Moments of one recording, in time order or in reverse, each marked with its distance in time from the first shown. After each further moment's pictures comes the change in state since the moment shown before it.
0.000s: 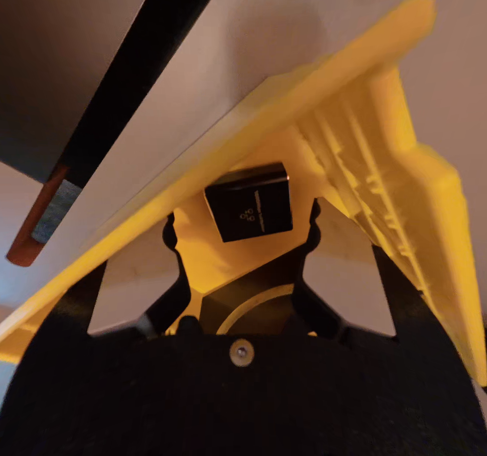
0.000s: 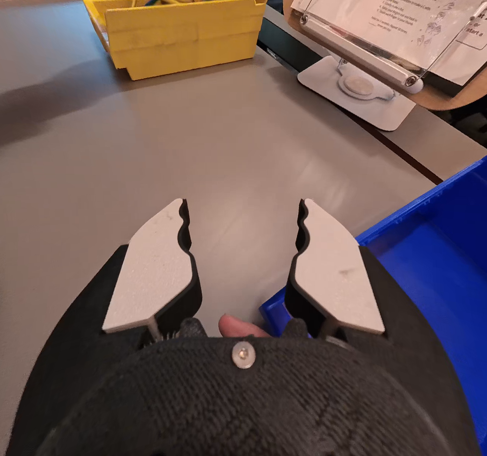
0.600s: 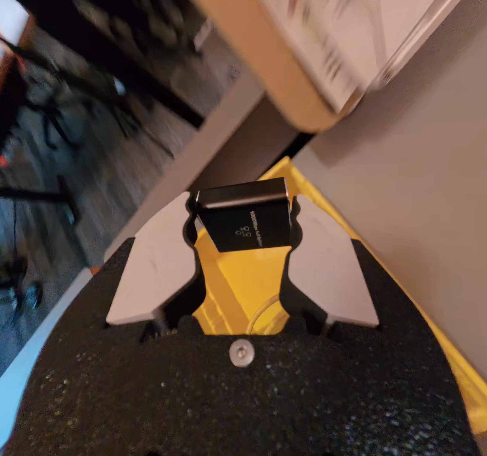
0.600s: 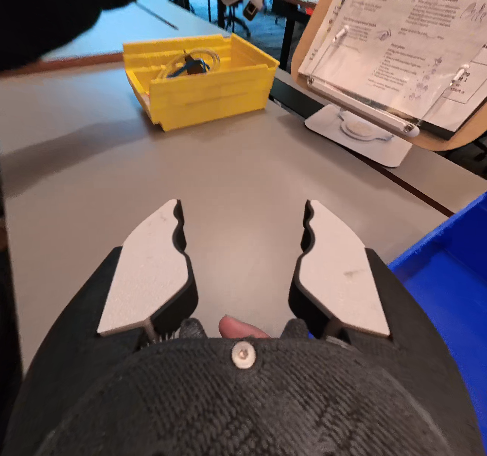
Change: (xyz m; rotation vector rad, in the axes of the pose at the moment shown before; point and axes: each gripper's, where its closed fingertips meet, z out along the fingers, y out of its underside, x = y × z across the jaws) left arm 0.014 -0.026 -0.168 0.731 -0.477 0.115; right arm -0.034 -0.040 -0.013 0.149 -0.006 0.033
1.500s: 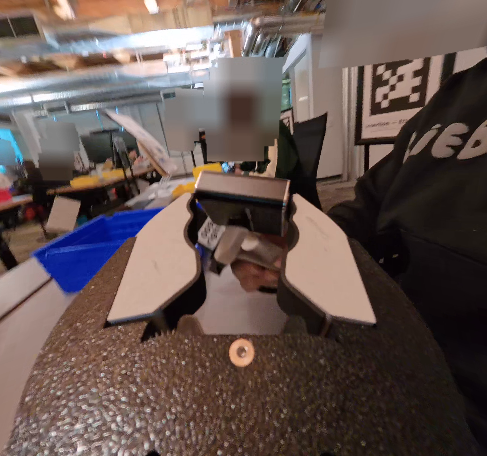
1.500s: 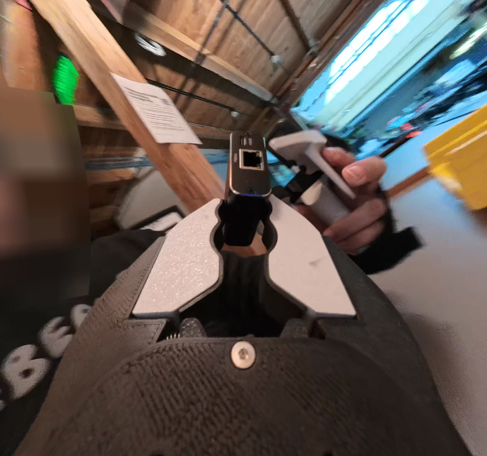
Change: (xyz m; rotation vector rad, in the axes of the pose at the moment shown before) left arm 0.379 -0.025 -0.234 1.316 1.038 0.038; right arm -0.134 -0.063 0.021 0.524 -1.116 0.846
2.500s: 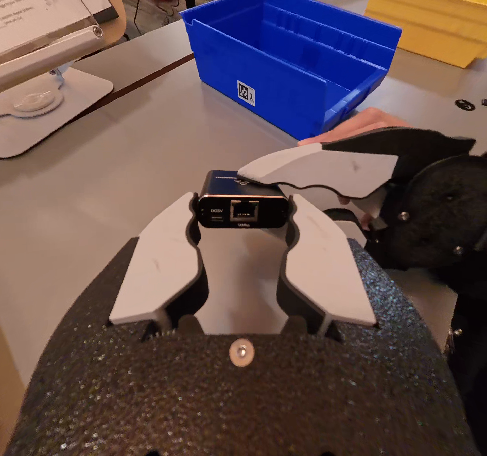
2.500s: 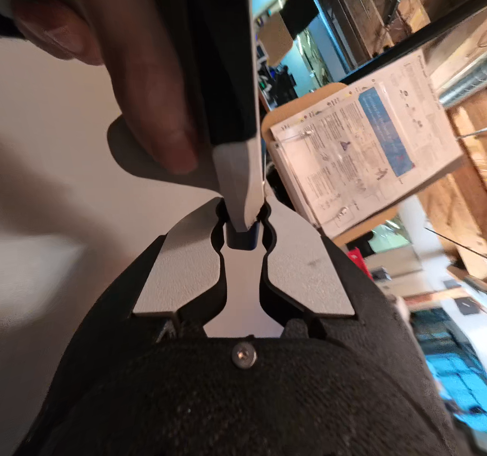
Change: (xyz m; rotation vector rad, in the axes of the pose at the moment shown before) left arm -0.065 0.097 -0.023 -0.728 -0.781 -0.244; right arm 0.098 -0.020 -0.070 -0.827 1.283 -1.743
